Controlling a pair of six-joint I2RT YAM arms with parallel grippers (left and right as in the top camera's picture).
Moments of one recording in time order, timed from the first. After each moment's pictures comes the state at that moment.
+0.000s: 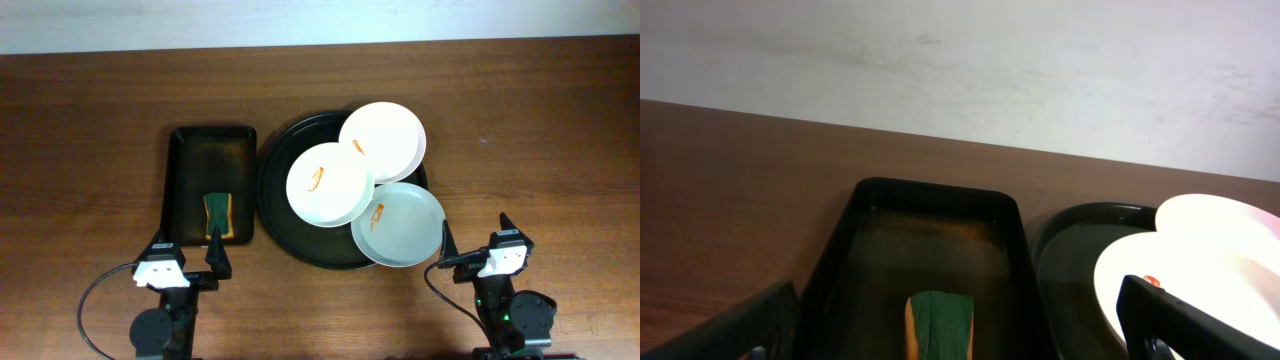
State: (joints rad) left arm 0.03 0.01 0.01 -0.08 0.04 -0.15; right arm -0.01 0.02 0.01 -0.07 -0.09 -0.04
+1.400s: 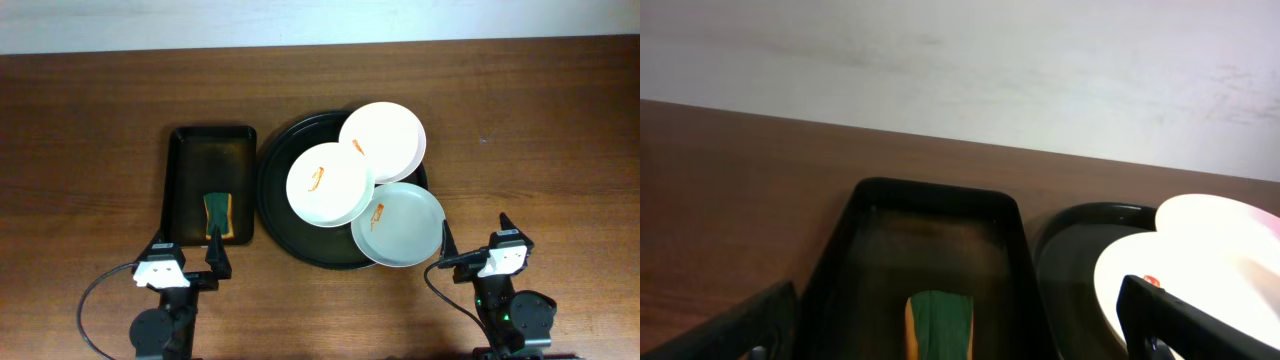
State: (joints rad) left arm 0.03 0.01 0.01 -0.08 0.04 -0.15; right arm -0.01 0.02 0.01 -0.07 -0.09 -0.04
